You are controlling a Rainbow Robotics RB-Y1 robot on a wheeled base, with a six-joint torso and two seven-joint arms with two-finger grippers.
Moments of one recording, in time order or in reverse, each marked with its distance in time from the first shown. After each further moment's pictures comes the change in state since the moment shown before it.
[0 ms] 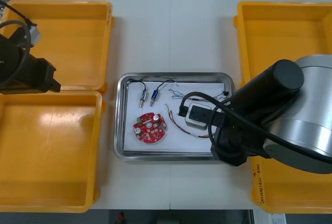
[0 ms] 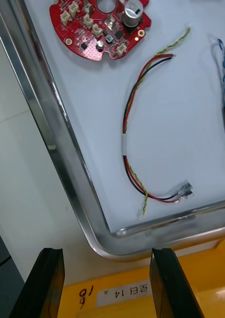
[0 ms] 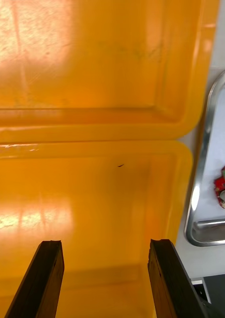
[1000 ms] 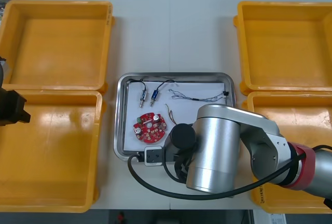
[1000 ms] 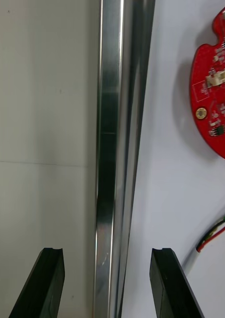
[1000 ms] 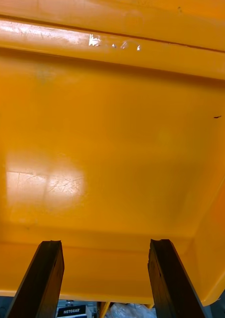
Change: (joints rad) right arm -0.170 0.089 0.497 0.290 0.190 -0.236 0.108; left arm 0.252 0.081 0.098 -0.029 0.001 -0.008 -0.009
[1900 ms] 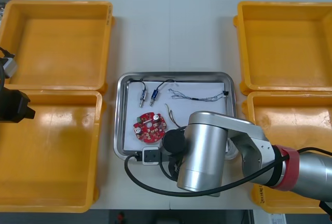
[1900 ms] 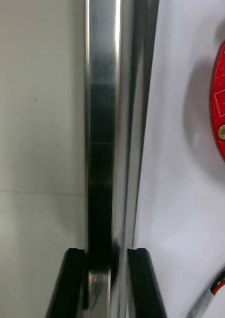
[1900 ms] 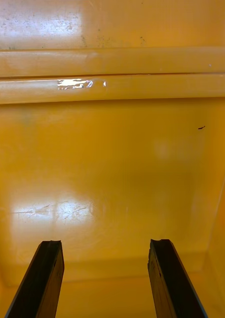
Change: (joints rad) right arm -0.001 0.032 0.048 0.110 0.066 -0.085 -0.003; left arm 0.043 0.000 0.005 -0.003 -0.021 -0.134 -0.181
